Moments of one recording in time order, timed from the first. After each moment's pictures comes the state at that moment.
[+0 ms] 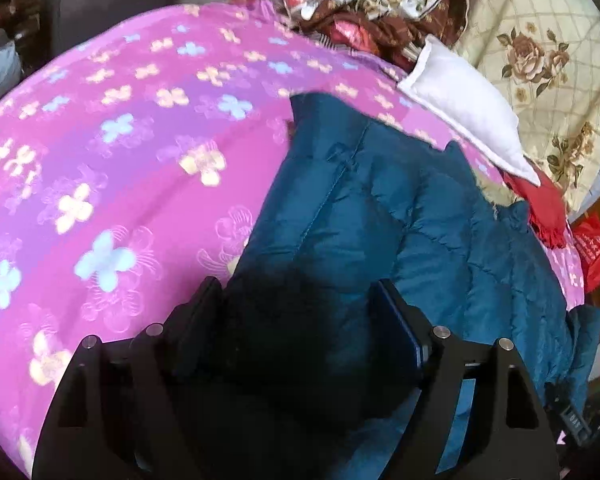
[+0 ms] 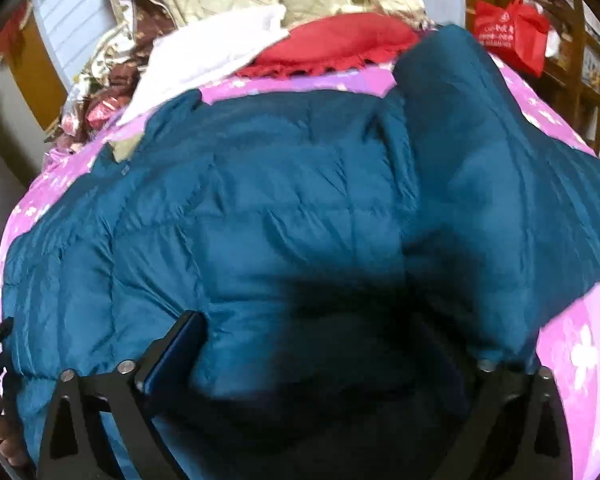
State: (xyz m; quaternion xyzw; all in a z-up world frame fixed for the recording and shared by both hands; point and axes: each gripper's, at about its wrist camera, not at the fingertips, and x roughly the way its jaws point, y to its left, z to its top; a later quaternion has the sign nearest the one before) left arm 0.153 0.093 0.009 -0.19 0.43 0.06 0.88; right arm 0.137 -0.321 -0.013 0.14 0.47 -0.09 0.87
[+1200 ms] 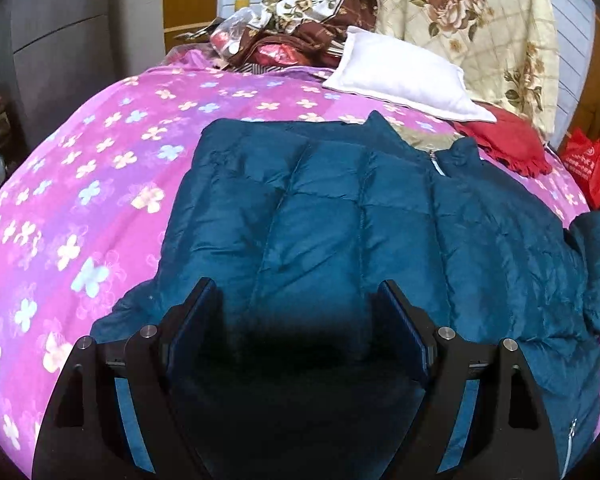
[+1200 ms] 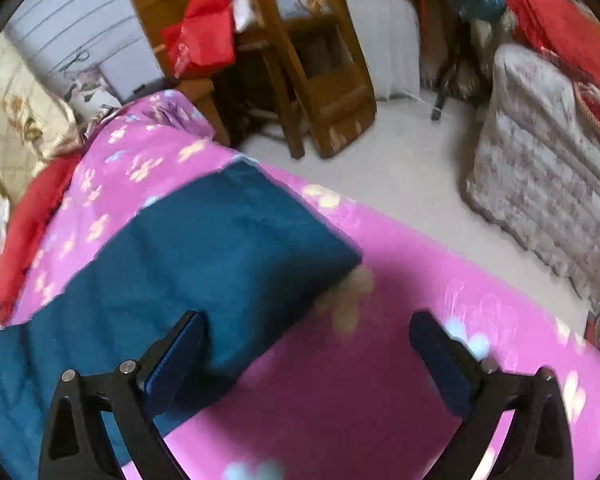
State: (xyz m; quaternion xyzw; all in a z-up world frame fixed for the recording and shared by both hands) left arm 0.127 0.016 0.024 -0.06 0.41 0.02 0.91; right arm 0.013 -0.715 -0.016 0.27 0.39 -0.41 0.78
